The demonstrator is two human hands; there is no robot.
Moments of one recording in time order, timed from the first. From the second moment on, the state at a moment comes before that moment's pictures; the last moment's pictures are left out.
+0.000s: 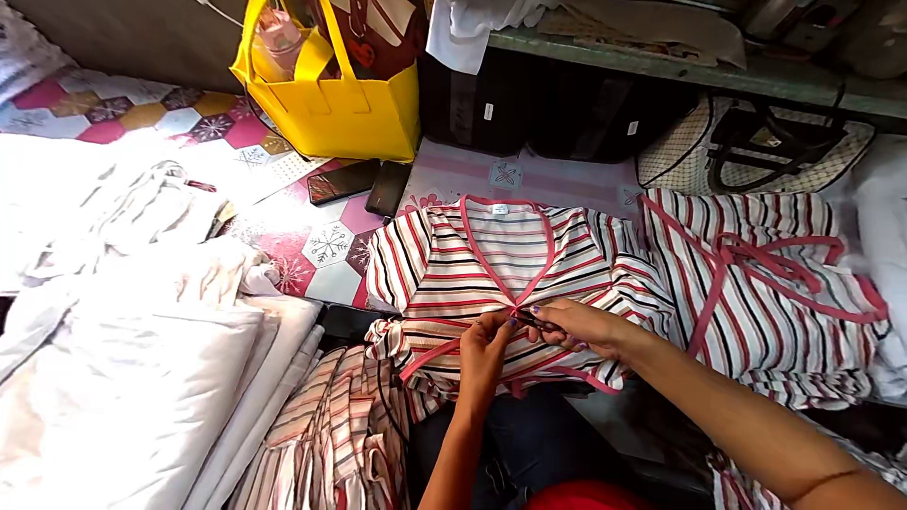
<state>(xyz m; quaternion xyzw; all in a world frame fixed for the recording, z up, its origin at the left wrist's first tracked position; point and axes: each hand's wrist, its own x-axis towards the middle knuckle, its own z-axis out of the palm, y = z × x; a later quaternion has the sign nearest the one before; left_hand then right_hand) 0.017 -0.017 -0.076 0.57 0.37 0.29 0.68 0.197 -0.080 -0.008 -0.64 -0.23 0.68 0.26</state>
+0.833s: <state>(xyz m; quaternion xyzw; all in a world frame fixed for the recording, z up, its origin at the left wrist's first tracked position) -0.081 0.003 0.002 0.89 0.27 -0.02 0.38 0.221 -0.090 0.019 -0.71 -0.37 0.51 0.33</state>
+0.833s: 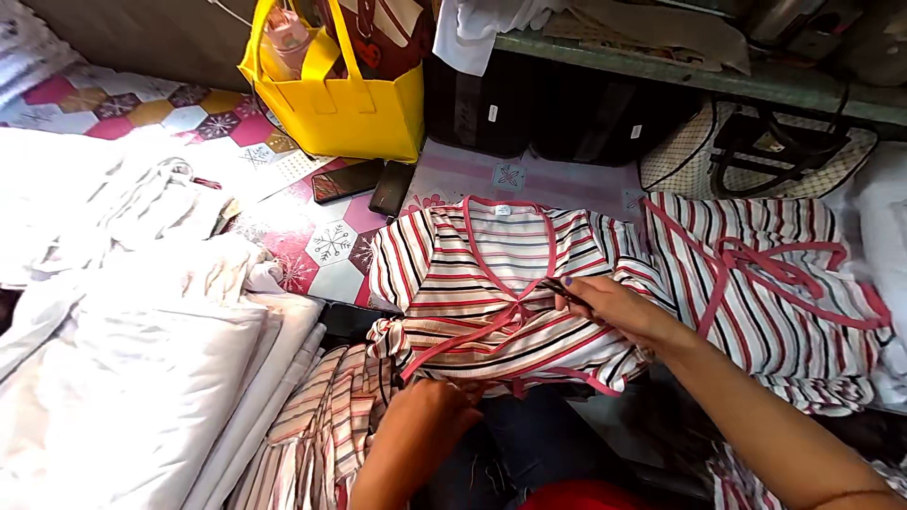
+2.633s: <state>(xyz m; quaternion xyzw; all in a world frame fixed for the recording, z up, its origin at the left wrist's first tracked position) 0.039 -0.036 -0.087 0.77 0.39 0.30 0.41 0.148 -0.159 -0.045 -0.79 -0.43 0.23 0.37</state>
